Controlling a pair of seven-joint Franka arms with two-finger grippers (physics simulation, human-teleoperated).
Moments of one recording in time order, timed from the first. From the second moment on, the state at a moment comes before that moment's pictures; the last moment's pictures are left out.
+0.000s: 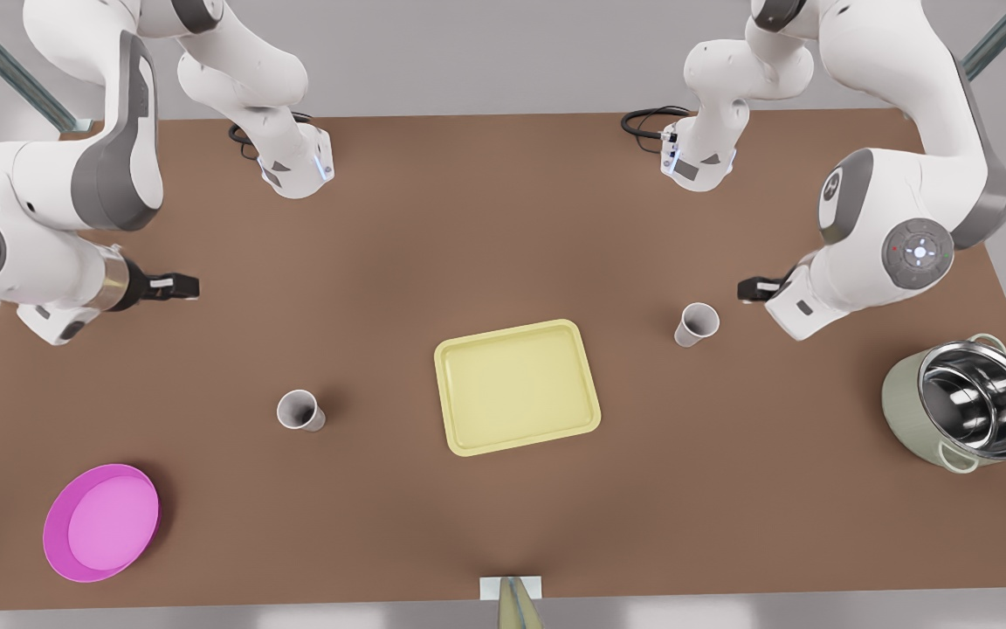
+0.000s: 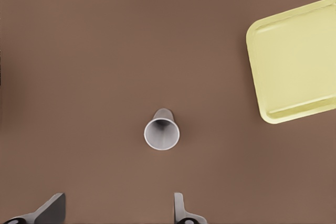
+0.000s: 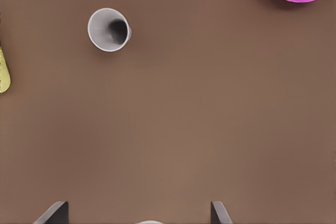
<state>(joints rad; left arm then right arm) -0.11 0.25 -0.07 -1.39 0.02 1.38 -0.06 -0.05 0.19 0.08 -1.42 -0.03 1.34 -0.06</state>
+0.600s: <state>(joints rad) -0.11 0.25 0.02 -2.11 -0.07 2.03 -0.07 0.02 0.60 0.09 -1.47 0.00 1.88 -0.05</state>
